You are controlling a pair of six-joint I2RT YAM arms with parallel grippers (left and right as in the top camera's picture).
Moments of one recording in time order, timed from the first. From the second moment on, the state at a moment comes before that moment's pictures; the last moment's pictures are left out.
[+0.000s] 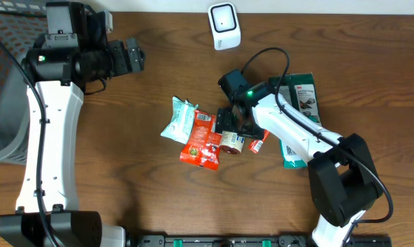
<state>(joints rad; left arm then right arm) 0.04 1.61 1.70 -1.03 0.28 -0.19 0.57 1.91 1.37 -0.89 -0.04 0.73</state>
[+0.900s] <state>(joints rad) 0.04 1.61 1.70 -1.03 0.28 -0.19 0.57 1.91 1.32 -0.83 0.00 0.76</state>
